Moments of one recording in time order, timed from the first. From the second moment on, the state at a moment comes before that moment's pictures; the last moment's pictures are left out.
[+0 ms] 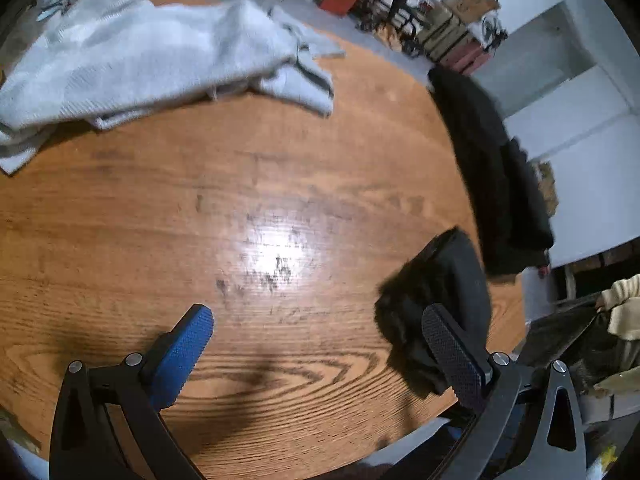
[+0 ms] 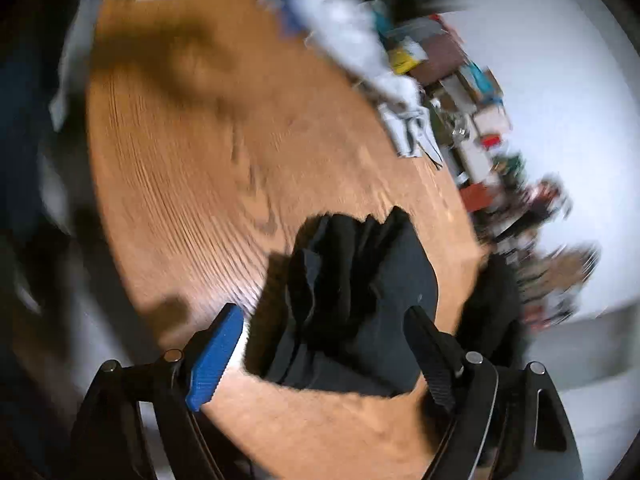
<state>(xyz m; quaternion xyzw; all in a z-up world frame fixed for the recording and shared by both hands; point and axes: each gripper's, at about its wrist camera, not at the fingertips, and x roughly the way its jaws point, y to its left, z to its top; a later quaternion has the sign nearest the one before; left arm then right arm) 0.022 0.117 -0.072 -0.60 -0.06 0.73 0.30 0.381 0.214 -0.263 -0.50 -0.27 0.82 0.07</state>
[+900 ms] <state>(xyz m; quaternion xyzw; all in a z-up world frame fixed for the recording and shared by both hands) 0.103 0.209 -0.110 -0.70 -0.21 0.64 0.23 0.417 0.451 -0.287 -0.40 0.32 0.86 0.02</state>
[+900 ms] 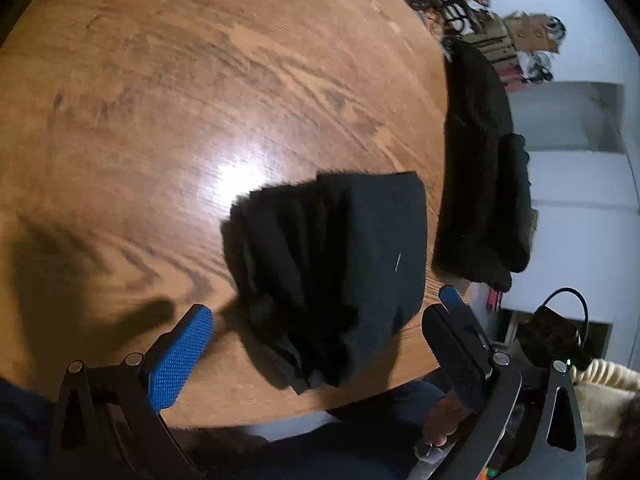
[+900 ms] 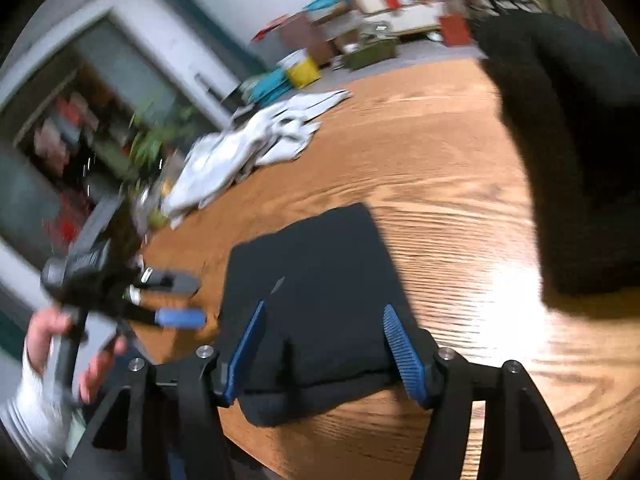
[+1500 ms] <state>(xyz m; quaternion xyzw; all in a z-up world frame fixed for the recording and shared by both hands) 0.120 0.244 -0.117 -0.71 -0.21 0.64 0.20 0.449 0.473 -0.277 -0.37 0.35 0.86 0.04</state>
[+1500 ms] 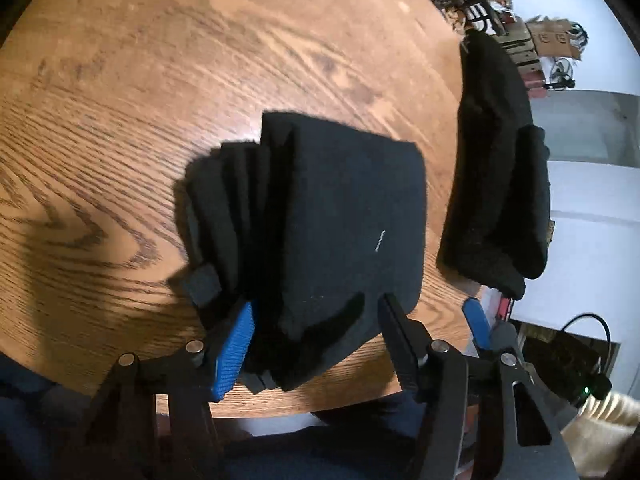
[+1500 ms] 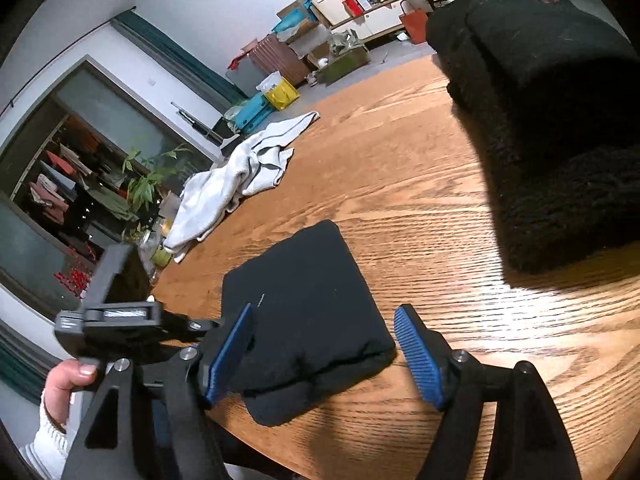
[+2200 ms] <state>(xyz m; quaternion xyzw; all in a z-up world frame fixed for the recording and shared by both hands) 0.175 0.210 -0.143 -0.68 -0.25 0.64 0.26 0.449 0.483 -0.296 -0.40 0.36 0.84 0.07</state>
